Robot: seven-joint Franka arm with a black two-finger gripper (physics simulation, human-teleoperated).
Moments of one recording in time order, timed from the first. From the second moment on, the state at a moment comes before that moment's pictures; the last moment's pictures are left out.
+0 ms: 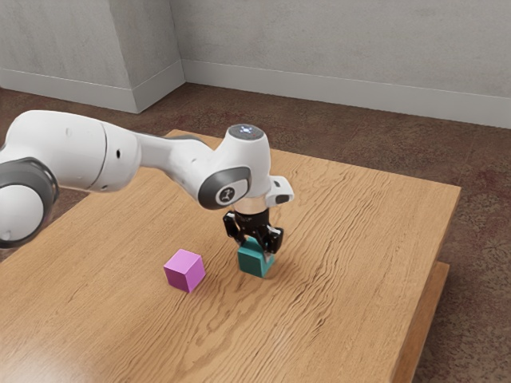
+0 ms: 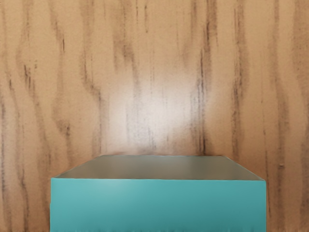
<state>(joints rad) 0.06 0.58 -0.32 -1.68 0.33 2.22 -0.41</state>
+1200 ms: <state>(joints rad) 0.13 -0.03 -0.20 -2.29 0.27 2.42 -0.29</state>
